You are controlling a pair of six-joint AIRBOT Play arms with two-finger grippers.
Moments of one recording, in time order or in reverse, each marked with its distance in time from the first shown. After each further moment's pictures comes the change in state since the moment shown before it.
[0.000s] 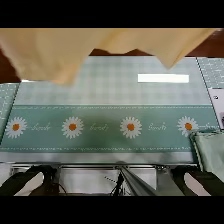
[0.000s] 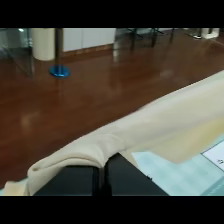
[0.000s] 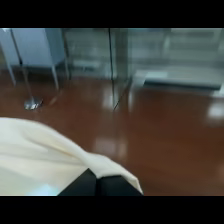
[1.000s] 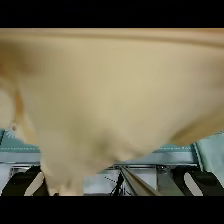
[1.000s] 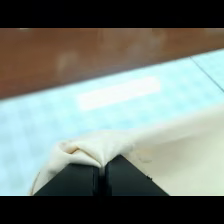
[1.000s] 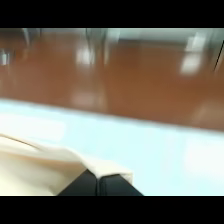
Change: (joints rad) left arm -0.001 0.299 -0.359 0.195 -0.243 -0.136; right arm -0.005 0.330 -0.384 -0.119 0.233 0.049
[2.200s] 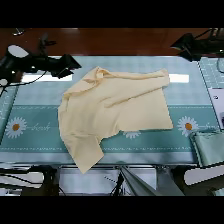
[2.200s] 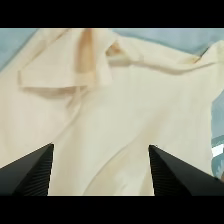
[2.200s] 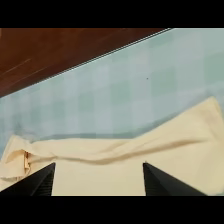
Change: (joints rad) left arm -0.001 -0.848 -0.275 -0.243 0.366 0.082; right arm -0.199 -1.074 0.041 0.377 -0.344 -0.030
